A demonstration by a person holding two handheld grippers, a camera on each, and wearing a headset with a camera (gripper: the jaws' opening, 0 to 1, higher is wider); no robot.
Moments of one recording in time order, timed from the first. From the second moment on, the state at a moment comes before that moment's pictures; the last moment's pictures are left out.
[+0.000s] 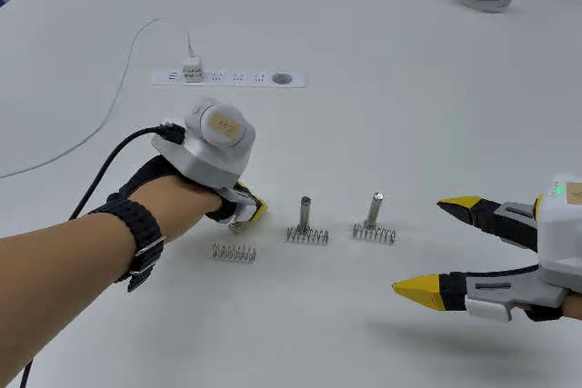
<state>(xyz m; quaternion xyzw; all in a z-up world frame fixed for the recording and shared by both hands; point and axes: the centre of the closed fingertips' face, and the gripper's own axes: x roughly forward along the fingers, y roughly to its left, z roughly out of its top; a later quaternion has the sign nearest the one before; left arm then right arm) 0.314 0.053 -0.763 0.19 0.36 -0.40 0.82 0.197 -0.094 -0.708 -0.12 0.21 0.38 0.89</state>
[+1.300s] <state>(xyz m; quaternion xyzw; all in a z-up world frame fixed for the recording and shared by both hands) 0.318 0.056 -0.765 0.17 0.39 -0.38 0.82 0.197 -0.094 -0.706 -0.12 0.21 0.38 0.90</state>
